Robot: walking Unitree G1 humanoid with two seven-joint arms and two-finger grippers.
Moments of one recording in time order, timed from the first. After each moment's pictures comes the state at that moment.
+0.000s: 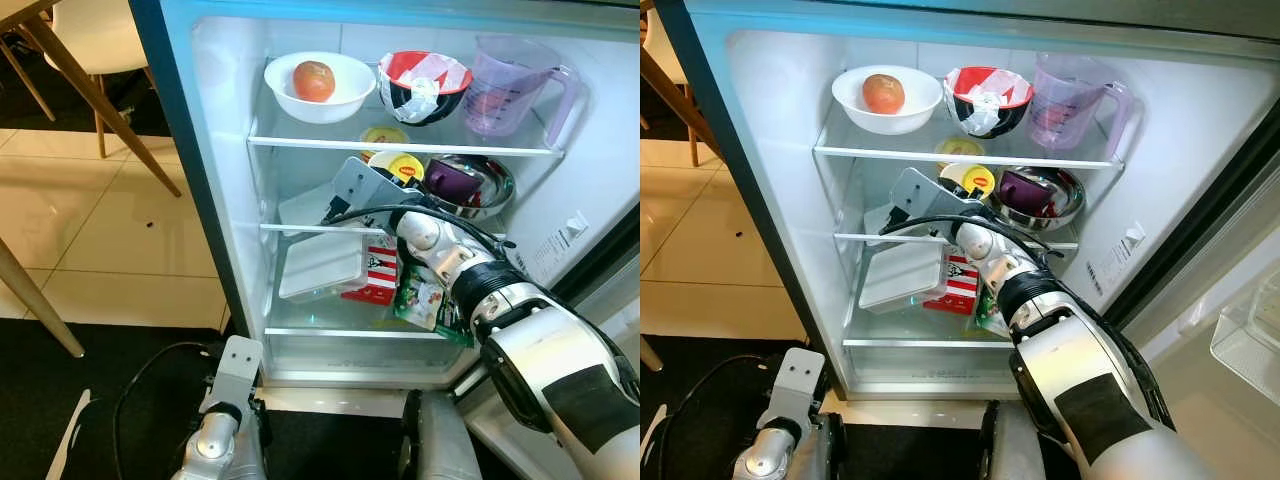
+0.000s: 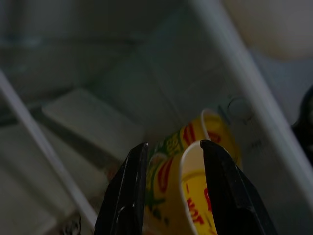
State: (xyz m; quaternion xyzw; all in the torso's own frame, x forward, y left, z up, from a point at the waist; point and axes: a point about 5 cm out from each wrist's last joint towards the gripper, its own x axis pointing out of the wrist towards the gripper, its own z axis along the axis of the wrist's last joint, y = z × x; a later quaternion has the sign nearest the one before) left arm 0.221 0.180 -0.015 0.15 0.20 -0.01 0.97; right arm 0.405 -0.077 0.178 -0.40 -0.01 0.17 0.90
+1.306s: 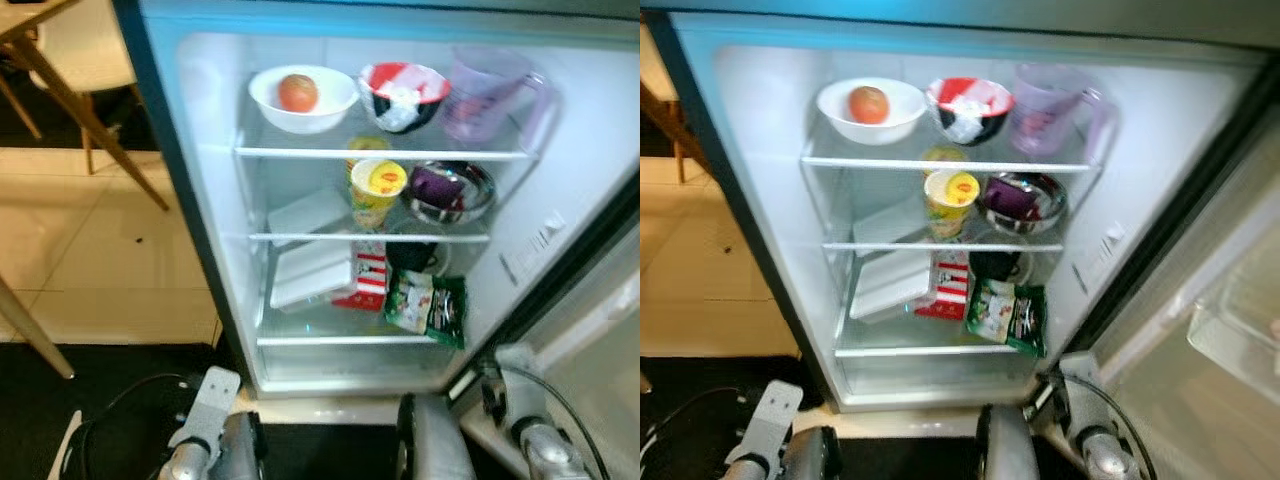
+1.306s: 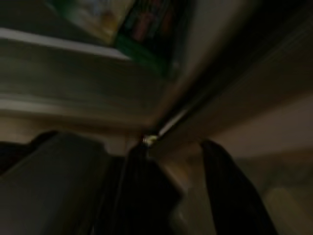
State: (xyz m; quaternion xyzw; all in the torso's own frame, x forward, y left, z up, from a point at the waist) left arm 0.183 0.223 -0.063 0.22 0.34 0.01 0.91; right arm 0.197 -0.236 -0.061 -0.09 0.38 -0.01 0.92
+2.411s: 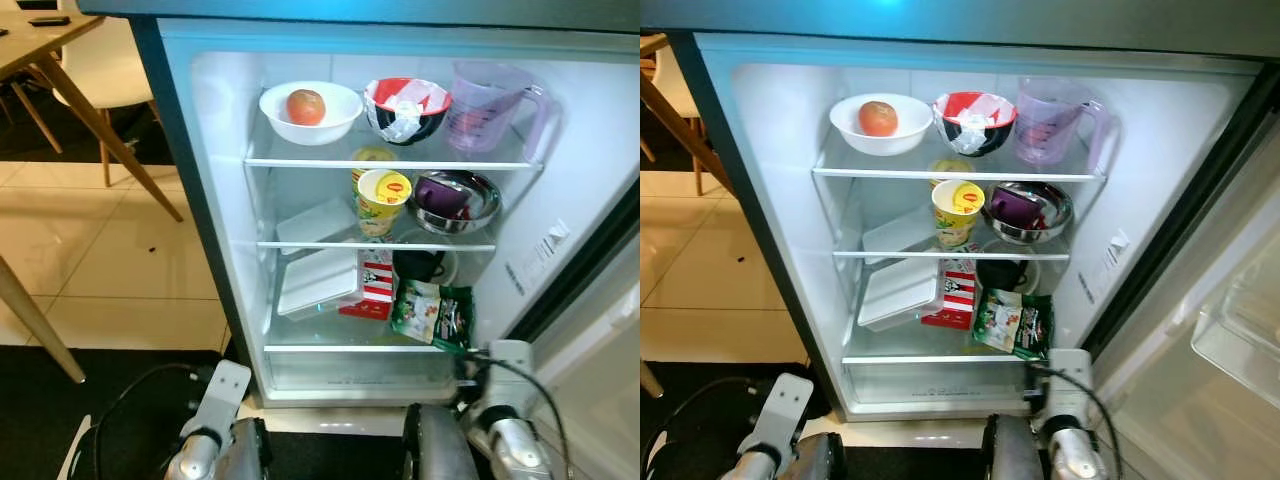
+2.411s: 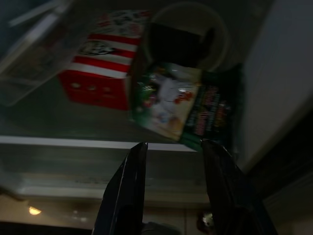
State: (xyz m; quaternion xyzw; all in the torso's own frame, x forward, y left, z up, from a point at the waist) left arm 0.211 0.204 -0.037 0.19 0.23 -0.01 0.96; right arm 0.229 -0.183 -0.033 0.00 0.22 0.02 0.98
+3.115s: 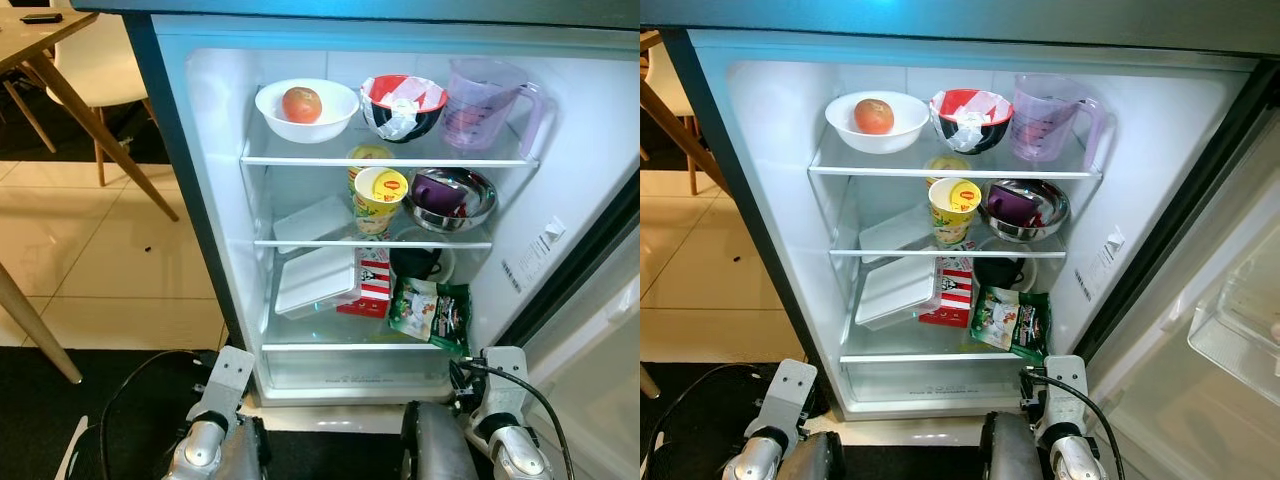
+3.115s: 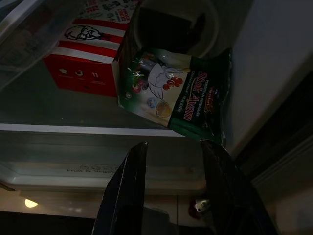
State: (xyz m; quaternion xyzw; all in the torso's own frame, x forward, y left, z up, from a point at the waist) left arm 0.218 0.199 -0.032 0.18 0.21 -0.01 0.96; right arm 0.219 -0.195 -0.038 0.00 0.23 0.00 0.97
